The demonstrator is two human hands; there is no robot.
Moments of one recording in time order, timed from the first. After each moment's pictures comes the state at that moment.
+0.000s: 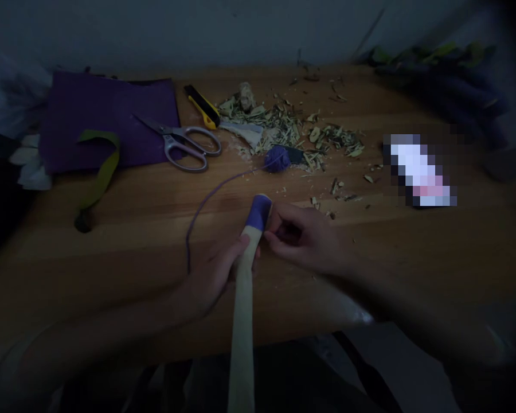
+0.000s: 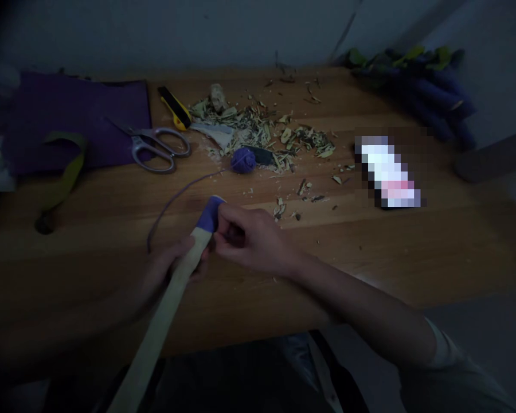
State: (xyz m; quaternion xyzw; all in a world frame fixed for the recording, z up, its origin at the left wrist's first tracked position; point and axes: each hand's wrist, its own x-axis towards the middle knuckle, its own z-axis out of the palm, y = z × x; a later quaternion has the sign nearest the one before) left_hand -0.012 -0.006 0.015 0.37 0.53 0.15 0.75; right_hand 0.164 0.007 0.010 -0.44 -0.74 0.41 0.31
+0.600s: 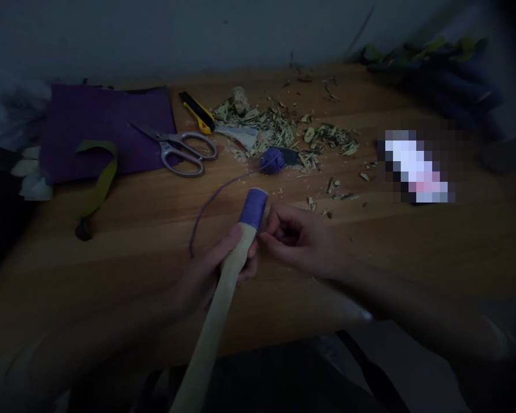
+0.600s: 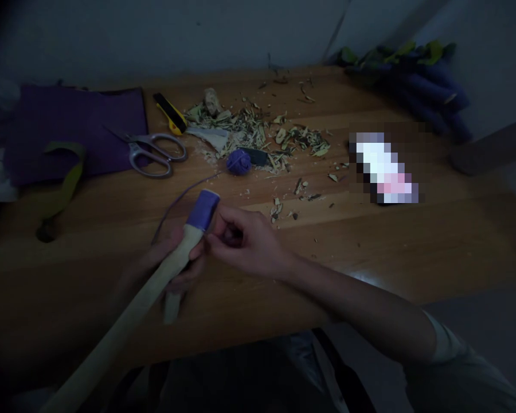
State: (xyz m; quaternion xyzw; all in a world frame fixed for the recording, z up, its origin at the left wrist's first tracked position) left_hand -0.017 0.004 0.018 0.33 0.34 0.17 0.86; right_hand 0.157 0.002 0.008 -0.45 -0.64 0.49 0.38
